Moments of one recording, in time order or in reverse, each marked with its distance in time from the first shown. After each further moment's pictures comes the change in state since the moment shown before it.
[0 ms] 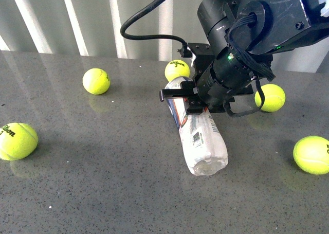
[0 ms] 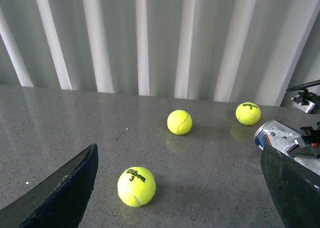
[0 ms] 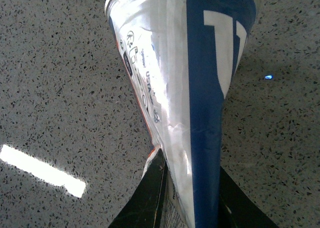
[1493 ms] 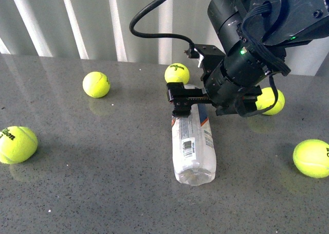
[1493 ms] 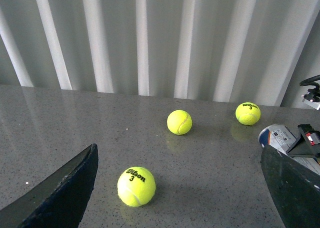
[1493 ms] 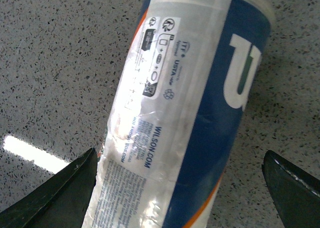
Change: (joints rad) left arm 0.000 0.000 0.000 0.000 0.000 0.000; right arm -0.021 -0.026 0.001 -0.075 -0.031 -0.024
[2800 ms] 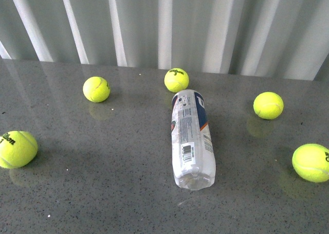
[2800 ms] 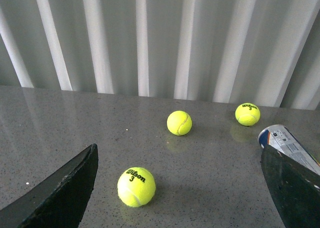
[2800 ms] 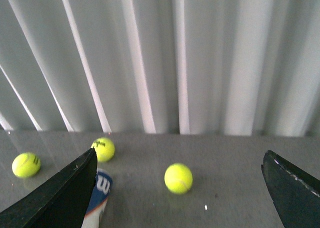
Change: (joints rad) left arm 0.000 0.000 0.000 0.000 0.000 0.000; right arm -0.459 -1.482 -1.068 0.597 -0.059 -0.041
